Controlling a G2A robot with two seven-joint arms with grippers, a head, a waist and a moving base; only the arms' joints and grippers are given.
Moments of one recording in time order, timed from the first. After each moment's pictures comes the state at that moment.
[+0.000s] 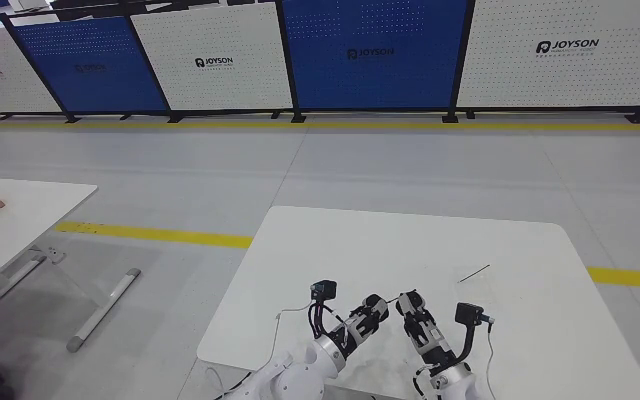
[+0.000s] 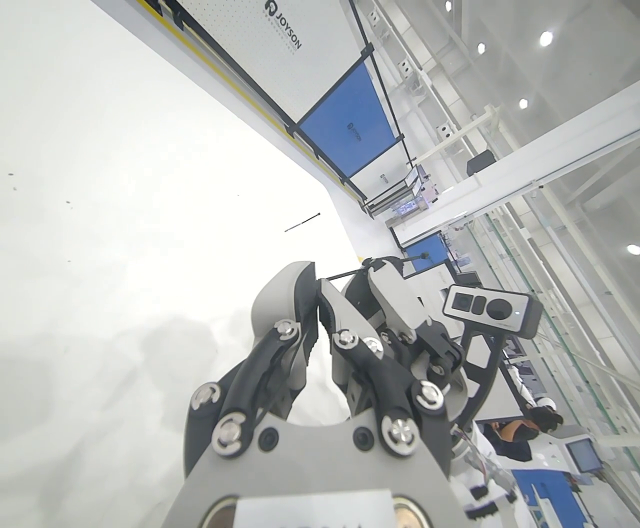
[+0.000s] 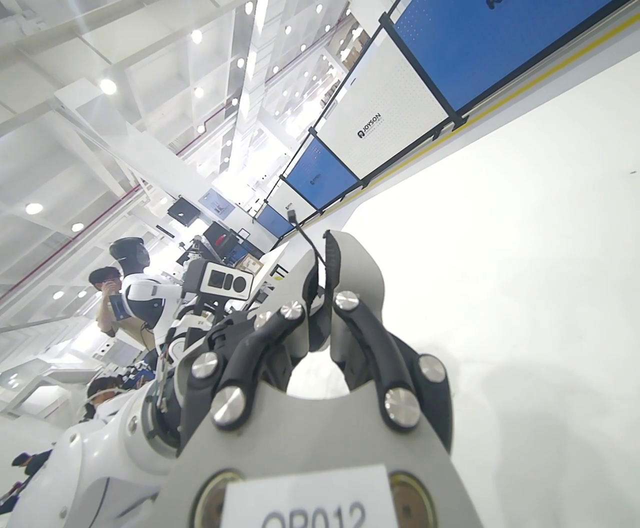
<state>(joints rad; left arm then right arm) 1.56 -1.21 -0.98 -1.79 0.30 0.04 -0.02 -1.64 -1.32 1.11 -1.72 -0.56 -0.21 -0.02</state>
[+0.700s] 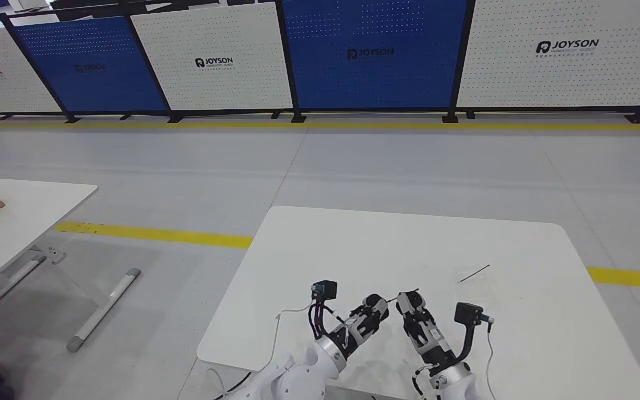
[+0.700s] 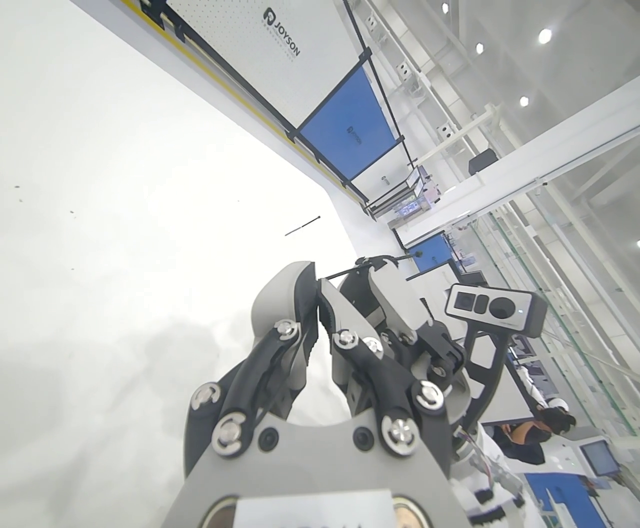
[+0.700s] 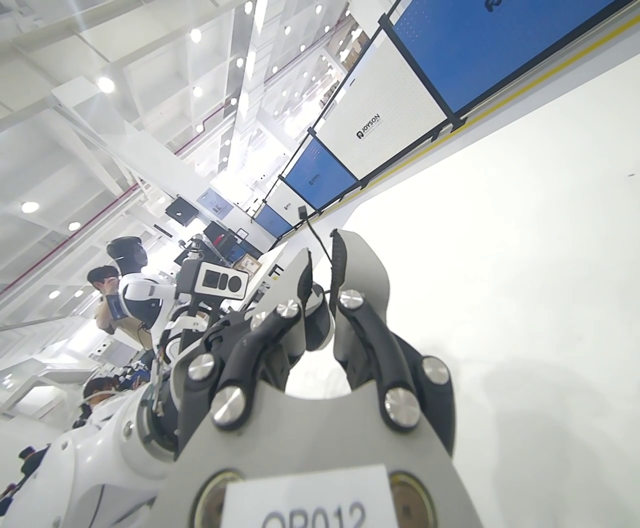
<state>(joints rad) 1.57 -1.21 -0.97 -1.80 0.34 0.04 0.00 -1.64 -1.32 1.11 -1.73 -0.57 -0.21 -0.03</state>
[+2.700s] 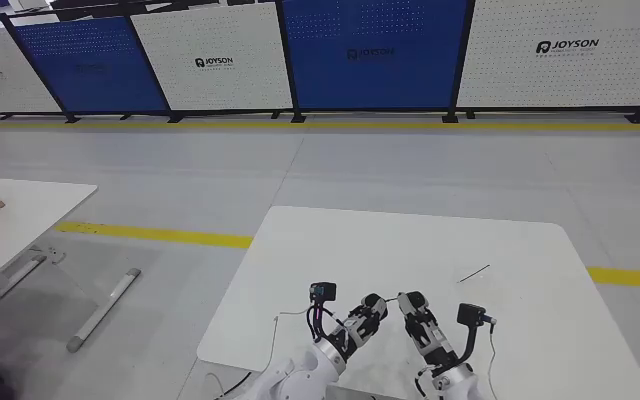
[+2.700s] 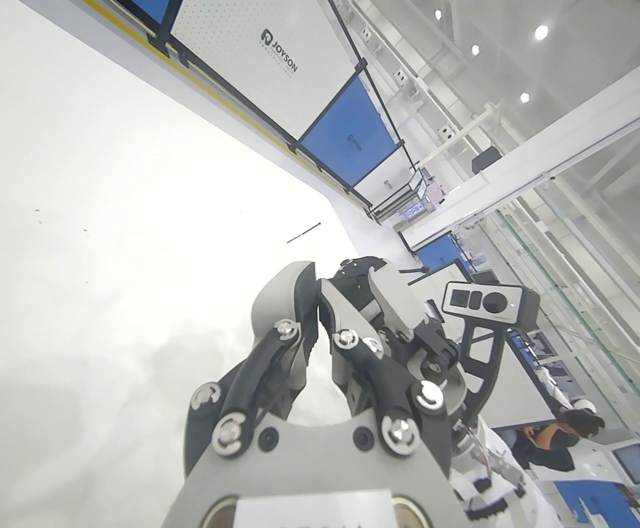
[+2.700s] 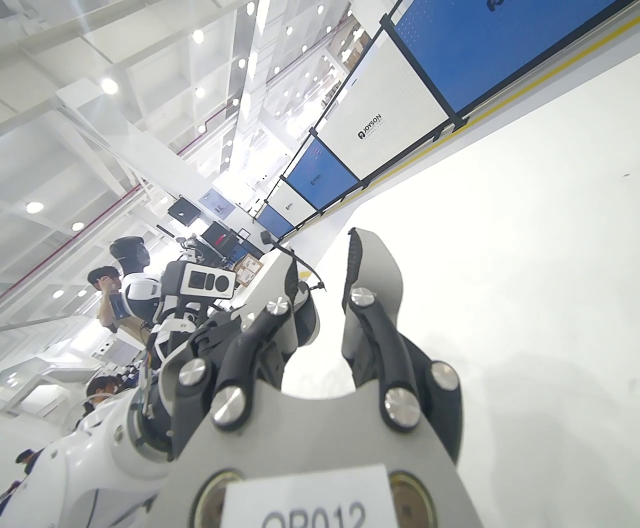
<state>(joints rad) 1.59 -1.22 -0.97 -1.82 0.41 0.04 0.02 -1.64 -1.32 1.12 -1.72 -0.56 -0.23 -0.03</state>
